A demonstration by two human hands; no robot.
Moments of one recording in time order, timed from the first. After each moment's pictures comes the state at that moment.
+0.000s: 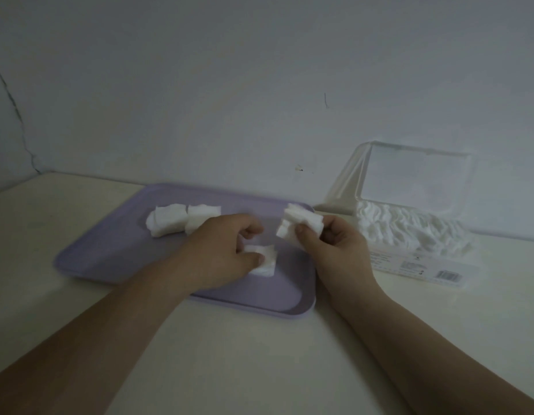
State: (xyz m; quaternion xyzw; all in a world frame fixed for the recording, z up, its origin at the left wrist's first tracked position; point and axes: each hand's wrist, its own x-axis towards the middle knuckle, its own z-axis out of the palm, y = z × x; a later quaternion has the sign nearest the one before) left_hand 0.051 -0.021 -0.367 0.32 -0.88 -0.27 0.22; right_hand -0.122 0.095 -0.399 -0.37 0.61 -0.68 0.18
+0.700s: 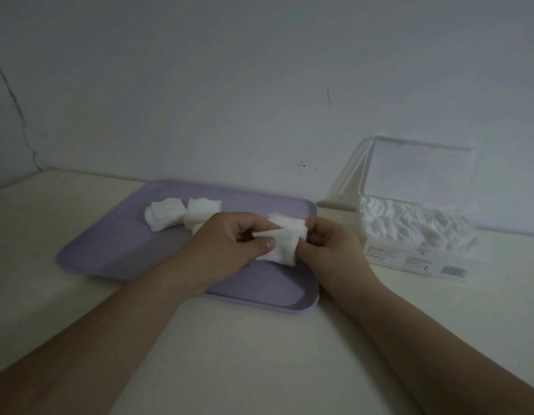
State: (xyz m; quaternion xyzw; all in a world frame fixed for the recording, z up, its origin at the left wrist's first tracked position) left_hand 0.045 -0.016 -0.378 0.24 -0.78 -0.51 0.30; right_hand -0.122 0.098 -0.399 -0.43 0.63 -0.60 0.25
